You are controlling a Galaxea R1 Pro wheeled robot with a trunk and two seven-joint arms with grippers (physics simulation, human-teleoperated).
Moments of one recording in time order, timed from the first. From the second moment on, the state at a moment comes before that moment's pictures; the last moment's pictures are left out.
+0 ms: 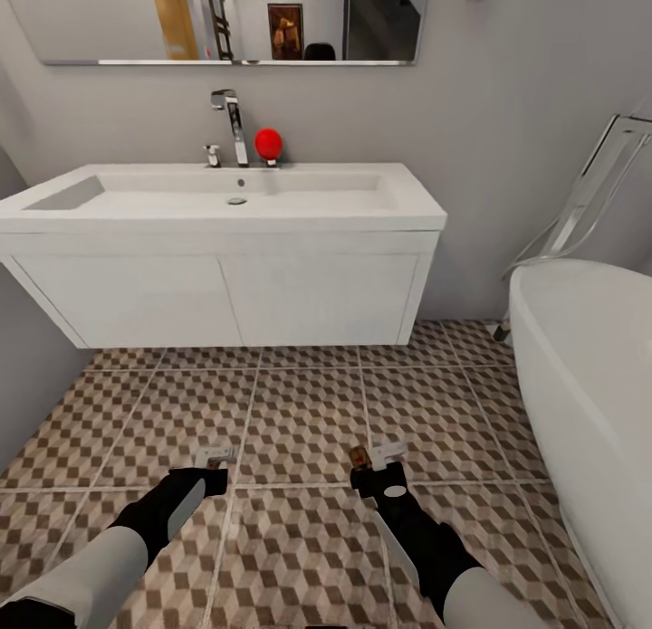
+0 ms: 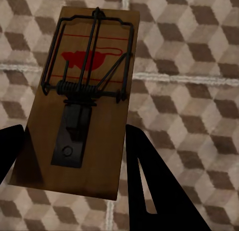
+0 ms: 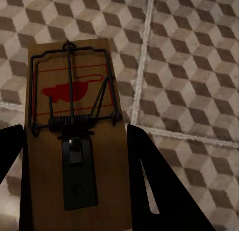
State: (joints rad) left arm -0.72 0.10 -0.28 -0.45 0.37 0.40 0.16; right arm -0.58 0.12 0.41 -0.67 -0.14 0.26 -0.28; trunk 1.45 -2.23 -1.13
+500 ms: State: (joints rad) left arm -0.72 0.10 -0.28 -0.45 0.37 0.40 0.16; right arm -0.58 0.12 0.41 -0.67 -0.14 0.26 -0.28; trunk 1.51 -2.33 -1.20
